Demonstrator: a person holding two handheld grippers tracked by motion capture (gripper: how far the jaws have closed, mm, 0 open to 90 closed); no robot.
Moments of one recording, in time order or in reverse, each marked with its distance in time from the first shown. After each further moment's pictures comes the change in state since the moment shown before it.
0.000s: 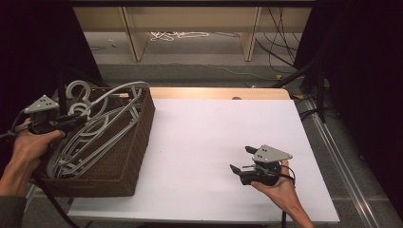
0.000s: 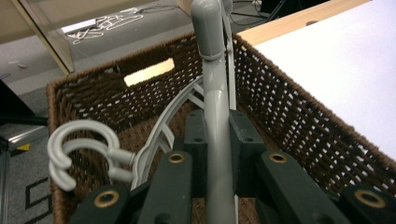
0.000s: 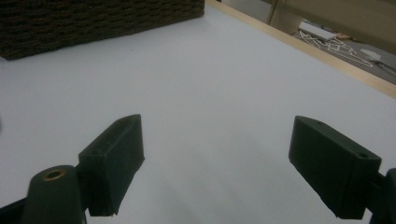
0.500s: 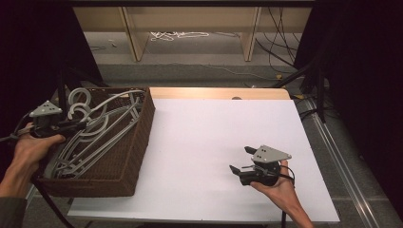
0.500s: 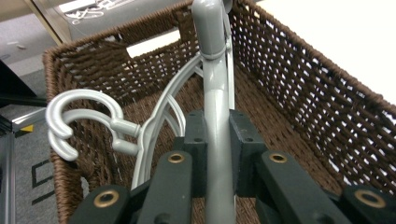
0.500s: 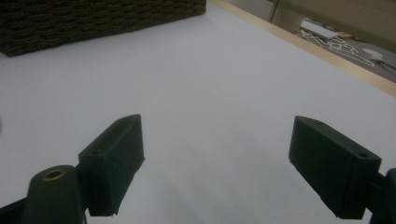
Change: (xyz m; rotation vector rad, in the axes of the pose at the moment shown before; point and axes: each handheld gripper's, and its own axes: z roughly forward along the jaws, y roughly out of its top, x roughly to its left) left arm 0.009 -0.013 0.009 0.137 0.005 0.066; right arm 0.001 0.000 0.000 0.014 0.009 -0.001
